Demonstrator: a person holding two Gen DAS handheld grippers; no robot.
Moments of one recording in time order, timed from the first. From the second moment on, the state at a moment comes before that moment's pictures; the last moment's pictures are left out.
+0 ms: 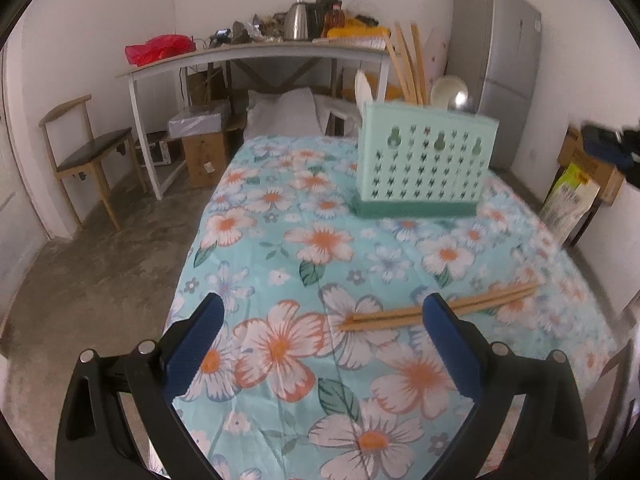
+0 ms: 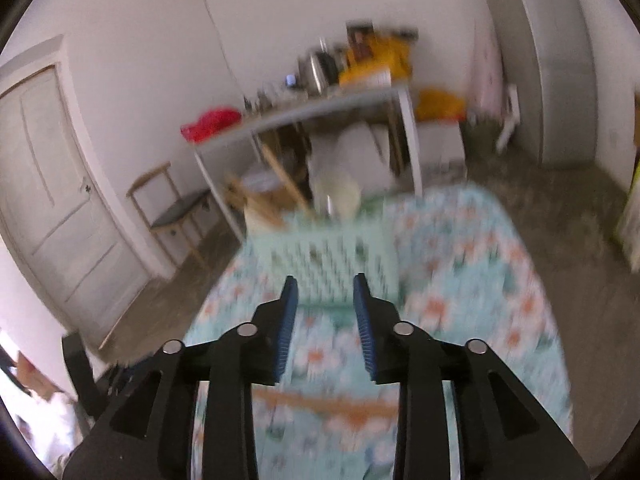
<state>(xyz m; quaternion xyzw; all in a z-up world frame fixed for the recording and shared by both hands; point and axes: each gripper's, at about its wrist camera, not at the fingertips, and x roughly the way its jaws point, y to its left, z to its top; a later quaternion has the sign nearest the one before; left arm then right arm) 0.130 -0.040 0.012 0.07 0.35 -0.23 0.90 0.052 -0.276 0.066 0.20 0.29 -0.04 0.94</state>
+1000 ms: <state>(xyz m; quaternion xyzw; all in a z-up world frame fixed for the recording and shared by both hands) 0.134 -0.068 -0.053 0.14 0.46 -0.16 0.86 0.076 -0.253 -0.045 0.23 0.43 -0.04 0.87</state>
